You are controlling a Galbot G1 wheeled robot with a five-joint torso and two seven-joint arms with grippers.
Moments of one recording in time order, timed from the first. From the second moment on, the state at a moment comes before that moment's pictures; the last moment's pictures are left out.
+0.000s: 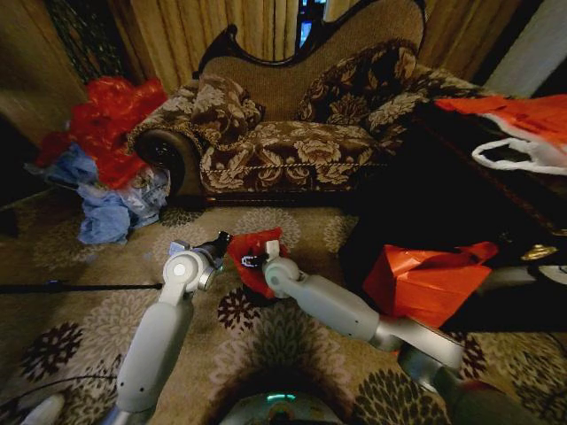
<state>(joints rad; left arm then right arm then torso) 0.86 -1.24 -0.42 -2.01 -1.72 0.10 -1.02 -0.34 1.29 -0.57 1.56 1.26 -0.44 0.74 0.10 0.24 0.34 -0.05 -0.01</state>
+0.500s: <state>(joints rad) 0.94 -1.22 -0.46 -2.02 -1.70 0.09 -1.00 -0.52 1.21 -0.38 1.68 1.08 -0.41 0.65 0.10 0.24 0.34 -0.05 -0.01</state>
